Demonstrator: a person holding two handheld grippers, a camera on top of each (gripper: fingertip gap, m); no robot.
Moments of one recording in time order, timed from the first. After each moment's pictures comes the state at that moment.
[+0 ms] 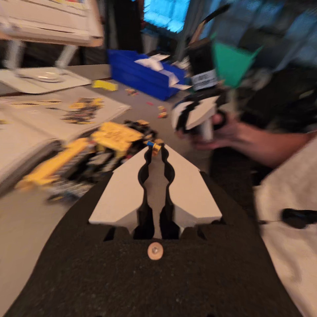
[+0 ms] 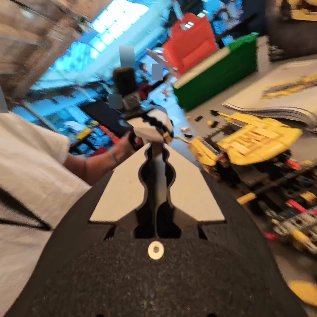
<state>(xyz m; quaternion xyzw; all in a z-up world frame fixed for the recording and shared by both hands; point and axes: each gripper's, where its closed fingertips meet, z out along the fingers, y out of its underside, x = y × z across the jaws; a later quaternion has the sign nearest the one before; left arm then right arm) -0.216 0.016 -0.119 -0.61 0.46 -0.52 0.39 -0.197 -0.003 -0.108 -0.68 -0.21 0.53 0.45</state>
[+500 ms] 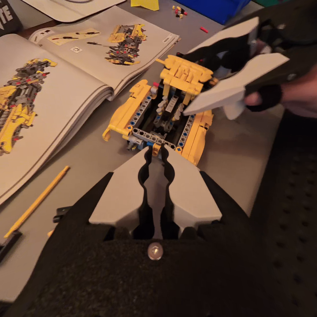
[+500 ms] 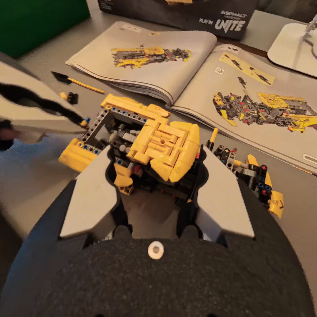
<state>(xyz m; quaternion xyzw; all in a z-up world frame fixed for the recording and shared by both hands) -0.246 0.090 -0.189 -0.71 0.52 -0.34 0.33 -0.156 0.088 -0.185 -0.88 -0.10 0.07 0.46</state>
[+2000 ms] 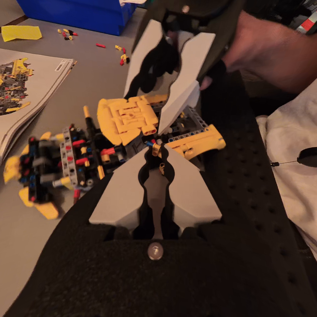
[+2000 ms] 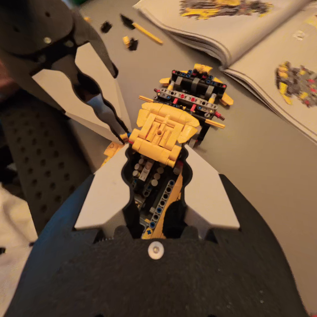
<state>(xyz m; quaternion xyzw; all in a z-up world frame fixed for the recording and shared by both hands) -0.197 -0.013 -0.182 -0.55 0.65 -0.44 0.28 -0.169 0.007 -0.183 -0.88 -0.25 0.18 0.37</state>
